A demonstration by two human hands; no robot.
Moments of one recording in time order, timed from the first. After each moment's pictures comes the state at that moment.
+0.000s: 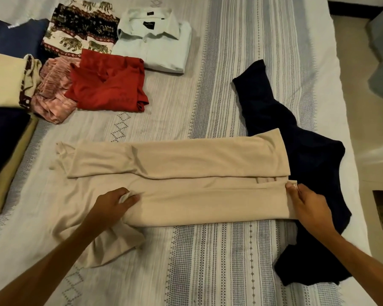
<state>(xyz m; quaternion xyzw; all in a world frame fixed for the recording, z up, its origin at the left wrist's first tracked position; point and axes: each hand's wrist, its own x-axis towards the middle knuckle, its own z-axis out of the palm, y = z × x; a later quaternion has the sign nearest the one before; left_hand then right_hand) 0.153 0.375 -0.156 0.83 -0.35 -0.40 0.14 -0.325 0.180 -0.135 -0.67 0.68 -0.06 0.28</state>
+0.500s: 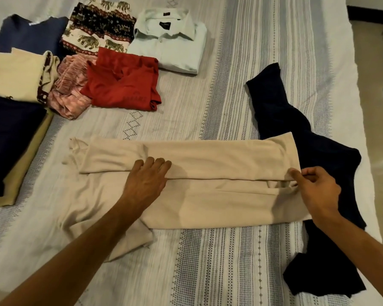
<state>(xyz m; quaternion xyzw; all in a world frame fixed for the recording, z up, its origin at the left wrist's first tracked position) 0.128 0.313 -0.167 0.71 -0.70 0.04 -0.04 -0.270 0.143 -0.121 -0.56 0.74 -0.21 0.32</state>
